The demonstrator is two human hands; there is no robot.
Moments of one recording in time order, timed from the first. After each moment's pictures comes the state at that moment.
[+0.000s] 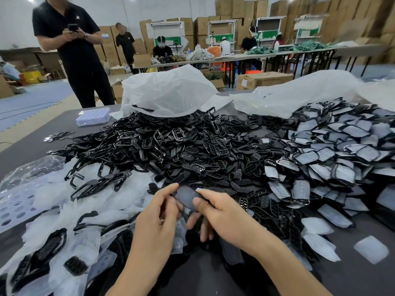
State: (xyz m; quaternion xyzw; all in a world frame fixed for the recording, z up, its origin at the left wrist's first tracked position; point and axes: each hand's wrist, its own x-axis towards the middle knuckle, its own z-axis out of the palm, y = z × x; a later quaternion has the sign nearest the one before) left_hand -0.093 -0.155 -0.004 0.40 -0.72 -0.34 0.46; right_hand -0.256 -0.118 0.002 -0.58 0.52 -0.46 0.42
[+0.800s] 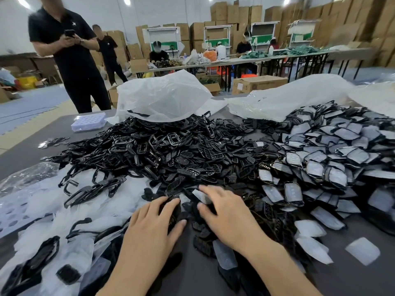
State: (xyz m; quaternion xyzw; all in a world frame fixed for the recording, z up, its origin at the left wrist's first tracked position) left_hand -0.089 -0.168 -0.013 0.45 -0.86 0.06 0.21; right_hand -0.278 -0.121 -0.012 -0.64 0.72 -0.28 0.08
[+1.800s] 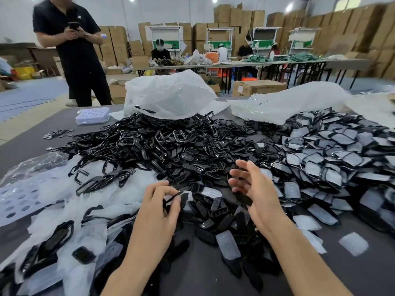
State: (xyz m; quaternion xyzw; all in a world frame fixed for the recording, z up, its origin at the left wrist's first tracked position) left_hand -0.083 -0.171 -0.017 0.43 -0.77 -0.21 0.43; right_hand -0.299 -0.116 0.018 -0.23 0.49 -0.74 0.40
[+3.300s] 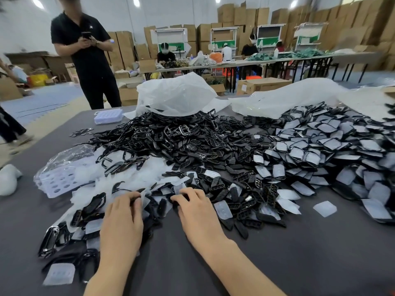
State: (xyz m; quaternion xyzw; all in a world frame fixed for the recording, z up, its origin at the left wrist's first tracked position) left_hand 0.001 -0.113 -0.018 0.57 -0.72 -0.08 0.39; right_hand -0.169 -0.075 -0.032 -0.69 0.67 -0.27 0.02
